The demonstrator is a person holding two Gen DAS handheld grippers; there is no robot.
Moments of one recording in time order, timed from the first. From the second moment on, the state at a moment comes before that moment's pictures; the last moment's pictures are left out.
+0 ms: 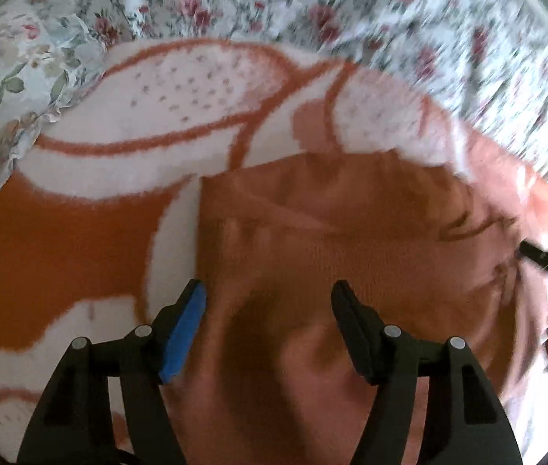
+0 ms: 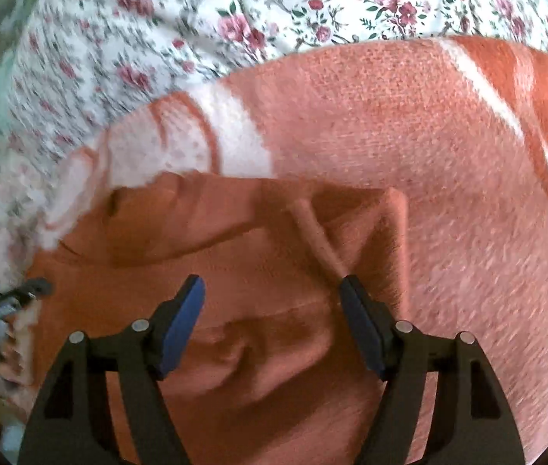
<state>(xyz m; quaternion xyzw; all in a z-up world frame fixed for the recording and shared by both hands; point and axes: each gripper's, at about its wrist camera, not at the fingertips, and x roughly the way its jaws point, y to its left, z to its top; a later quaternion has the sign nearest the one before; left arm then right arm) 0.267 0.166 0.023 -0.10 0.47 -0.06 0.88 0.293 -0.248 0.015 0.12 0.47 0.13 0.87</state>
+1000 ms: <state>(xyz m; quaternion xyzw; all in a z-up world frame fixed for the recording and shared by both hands) 0.078 0.161 0.016 -0.22 0.51 -0.15 0.82 0.105 -0.241 0.036 0.29 0.48 0.08 0.82</state>
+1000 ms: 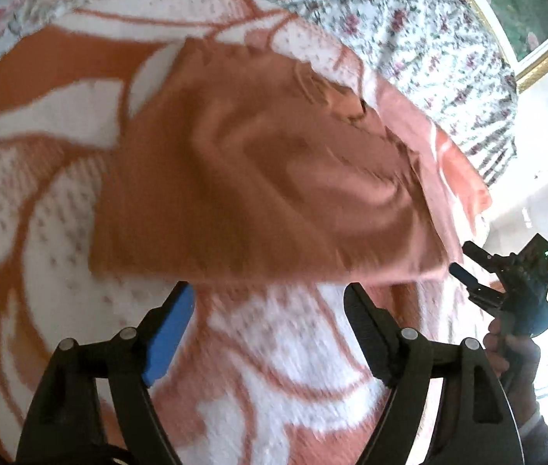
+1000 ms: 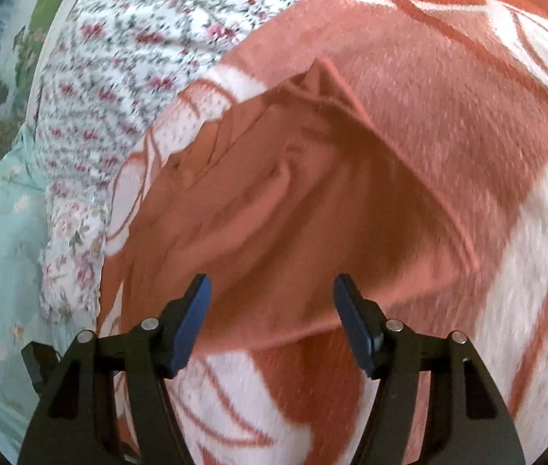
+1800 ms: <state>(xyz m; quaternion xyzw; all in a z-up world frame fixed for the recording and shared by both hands) 0.095 0.215 -0.058 -0.44 0.43 0.02 0.78 0.113 -0.206 0.035 0.23 0.54 0.18 0.79</state>
